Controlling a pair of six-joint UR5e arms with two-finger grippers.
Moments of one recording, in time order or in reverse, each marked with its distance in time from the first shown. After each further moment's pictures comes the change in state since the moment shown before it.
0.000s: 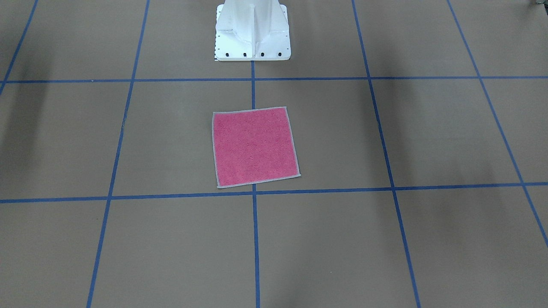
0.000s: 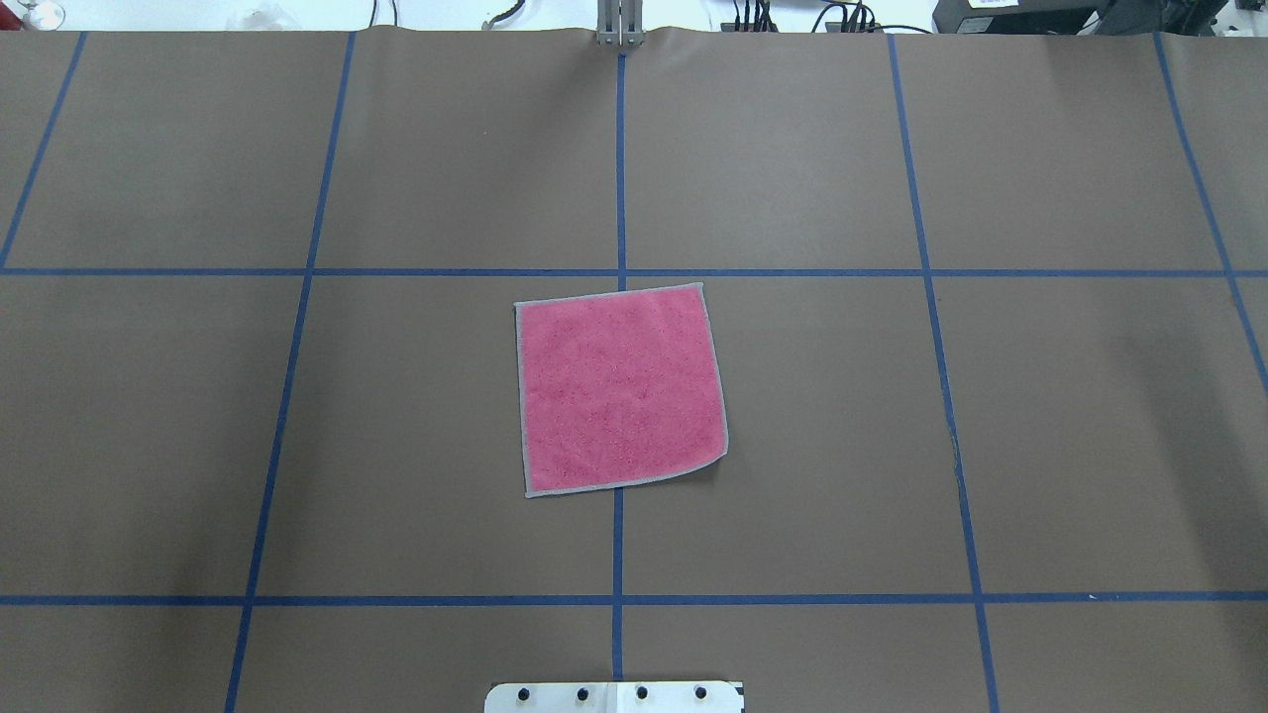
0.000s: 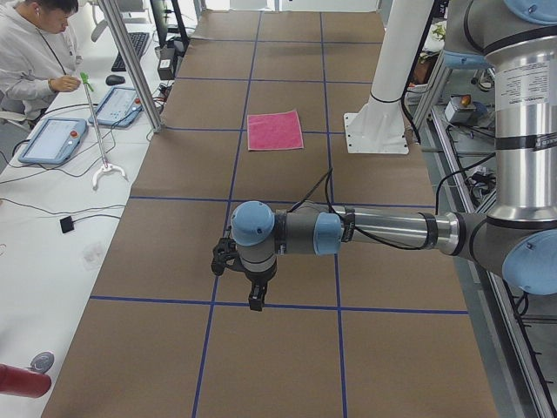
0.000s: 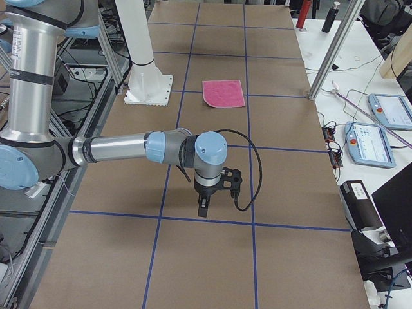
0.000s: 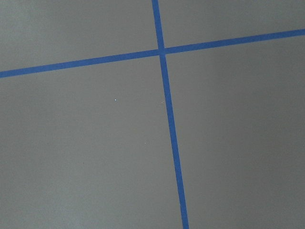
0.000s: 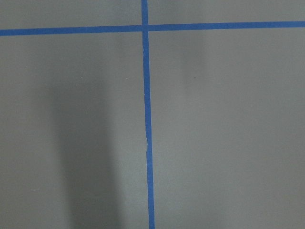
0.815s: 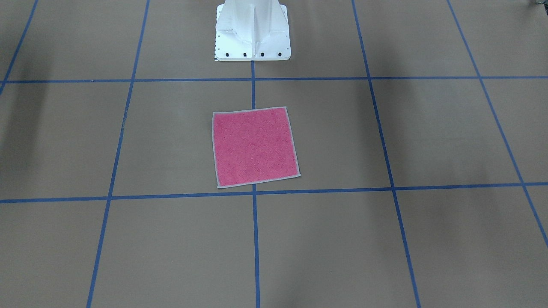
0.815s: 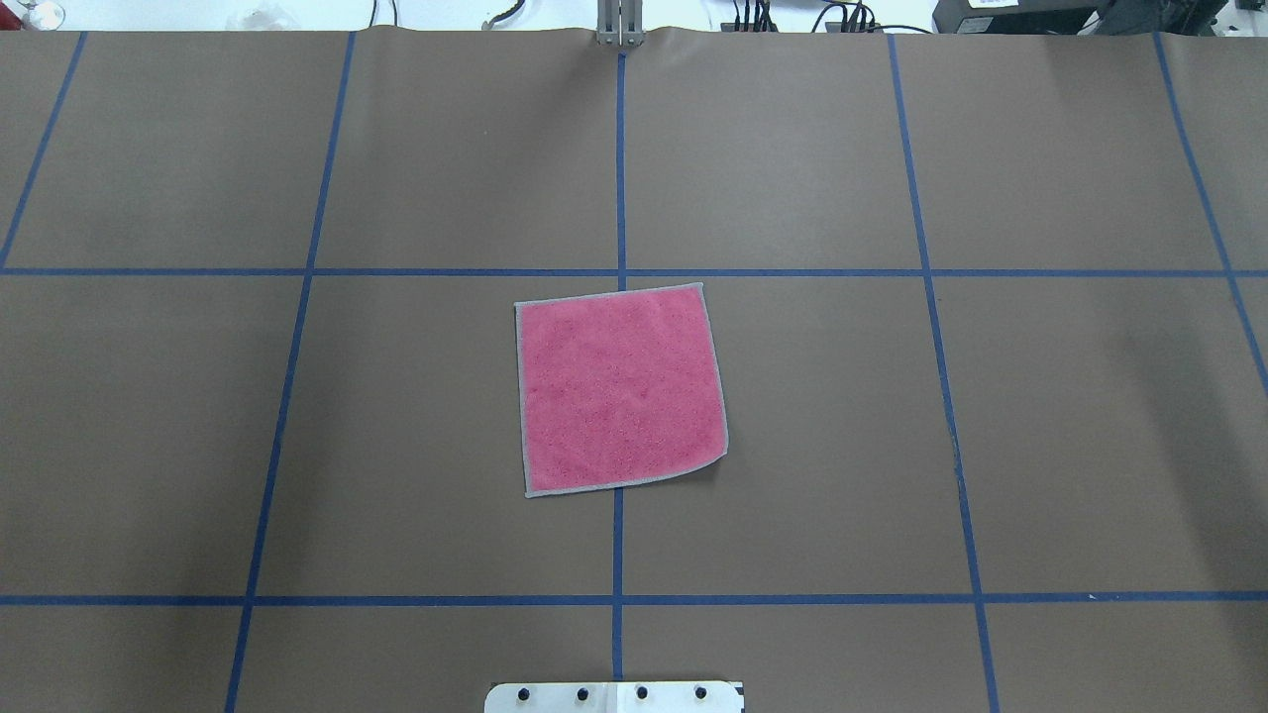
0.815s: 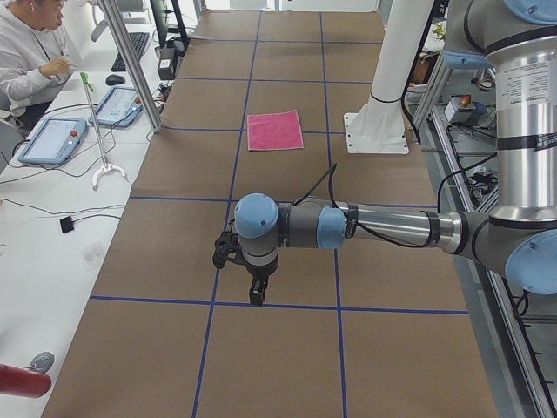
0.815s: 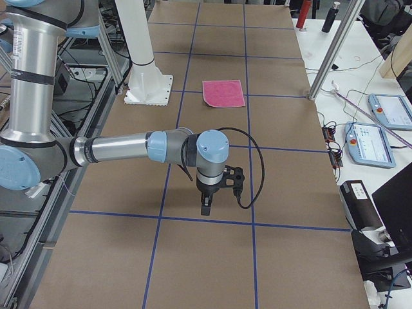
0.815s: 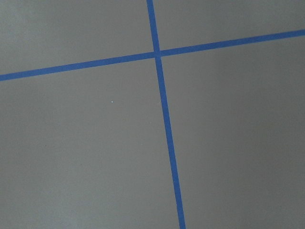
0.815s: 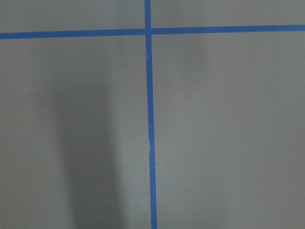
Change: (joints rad) left arm 0.001 0.007 -0.041 0.002 0.001 -0.004; right arm -0.002 0.013 -0.004 0.029 0.007 0.003
